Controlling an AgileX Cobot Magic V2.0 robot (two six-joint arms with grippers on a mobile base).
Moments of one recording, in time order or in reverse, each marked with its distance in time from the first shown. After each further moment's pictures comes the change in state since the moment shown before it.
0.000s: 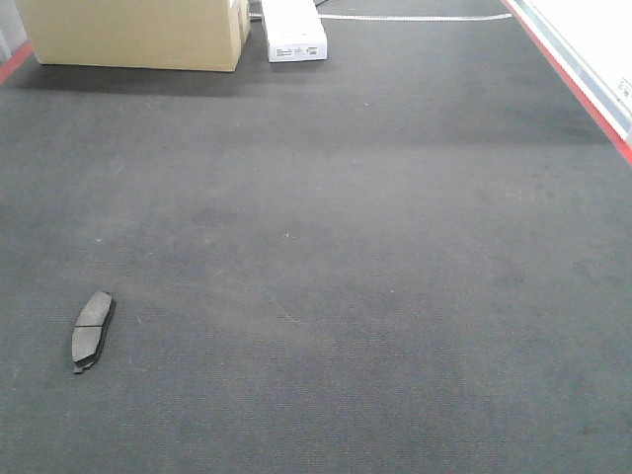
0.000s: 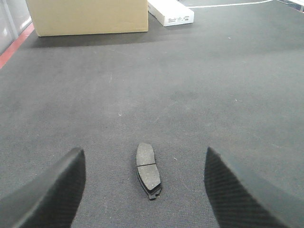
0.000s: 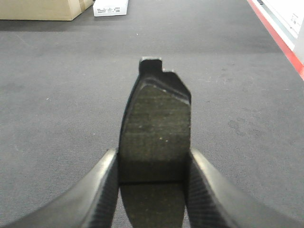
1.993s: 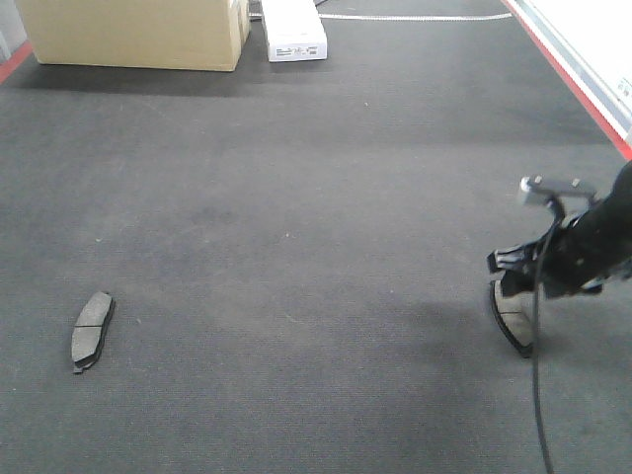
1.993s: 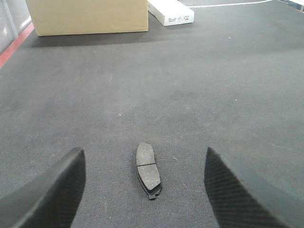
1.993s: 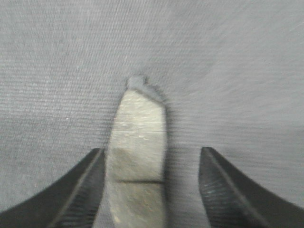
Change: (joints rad) left arm 0.000 0.000 0.000 0.000 0.001 -0.001; right arm 0.000 1.540 -0.740 -0.067 0.114 0.019
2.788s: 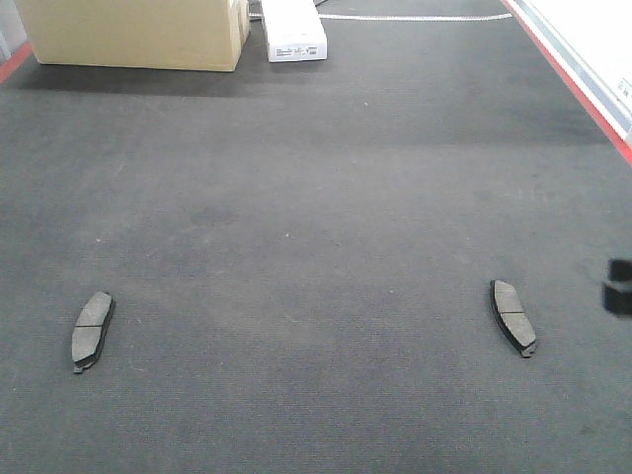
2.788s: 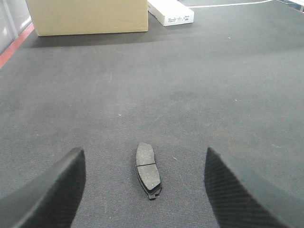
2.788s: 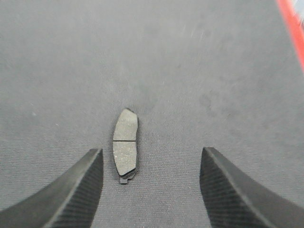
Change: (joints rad) left arm 0.000 0.000 0.000 0.000 0.000 0.000; right arm 0.000 -0.954 0.490 -0.139 -0.170 0.072
